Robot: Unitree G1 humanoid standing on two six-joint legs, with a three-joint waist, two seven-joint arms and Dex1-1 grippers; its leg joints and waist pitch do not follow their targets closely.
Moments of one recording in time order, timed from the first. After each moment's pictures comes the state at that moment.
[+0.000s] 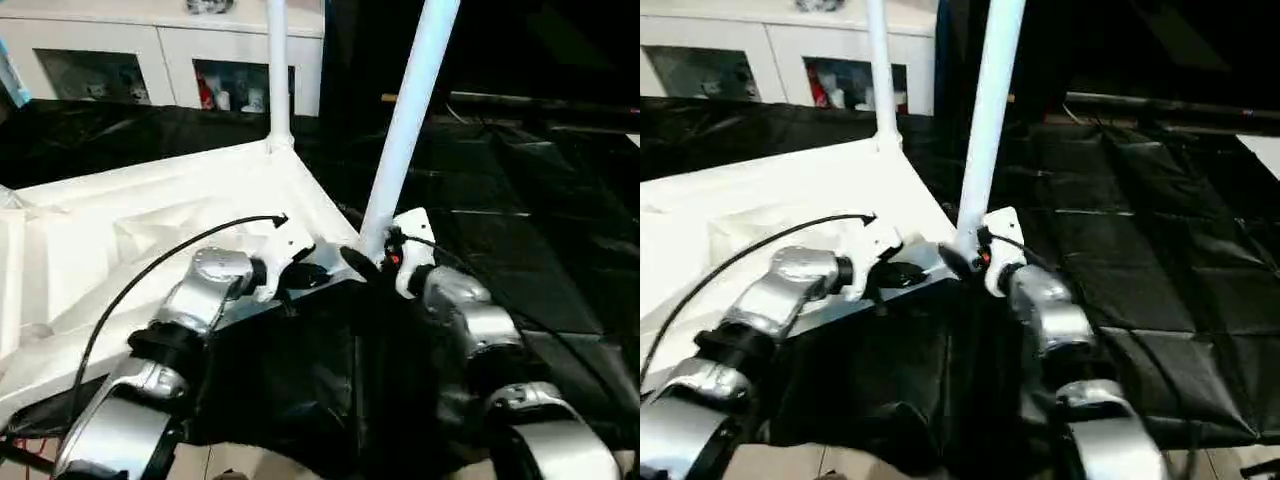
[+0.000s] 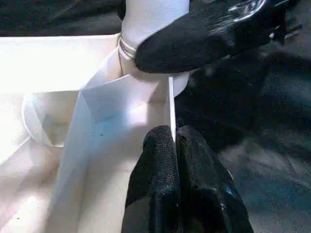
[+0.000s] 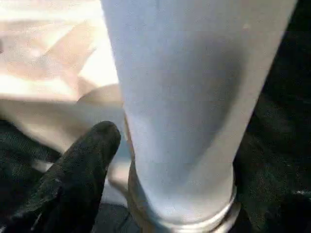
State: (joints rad) left arm -0.63 0.26 -0.22 0.65 0.06 0.16 -1.02; right arm -0.59 -0.11 0.00 0.77 0.08 0.09 0.71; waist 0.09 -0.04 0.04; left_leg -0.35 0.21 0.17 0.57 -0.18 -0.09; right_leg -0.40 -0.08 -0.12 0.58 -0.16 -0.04
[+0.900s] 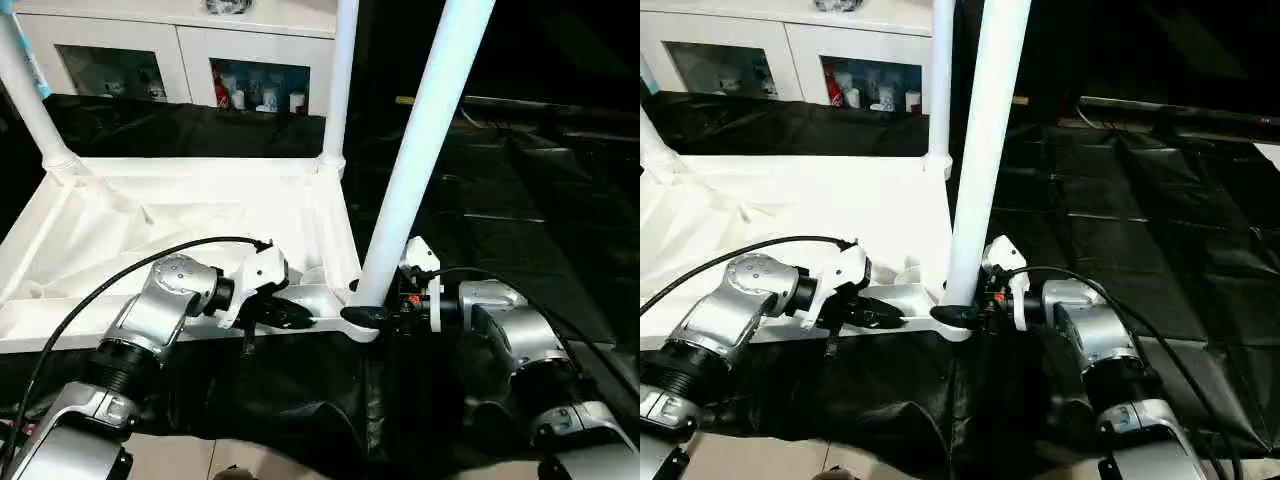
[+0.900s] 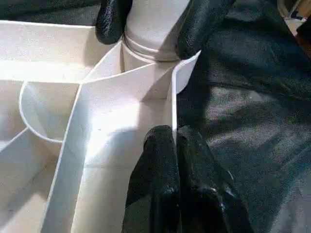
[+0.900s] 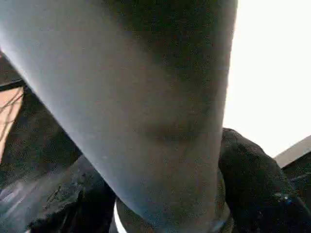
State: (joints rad) left arm -0.54 0.39 -0.27 0.49 0.00 0.15 -1.30; right arm -0.48 -0.26 0.12 0.57 0.14 0.20 1.16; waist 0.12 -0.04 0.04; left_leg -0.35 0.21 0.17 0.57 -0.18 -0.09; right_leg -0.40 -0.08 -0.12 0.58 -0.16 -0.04
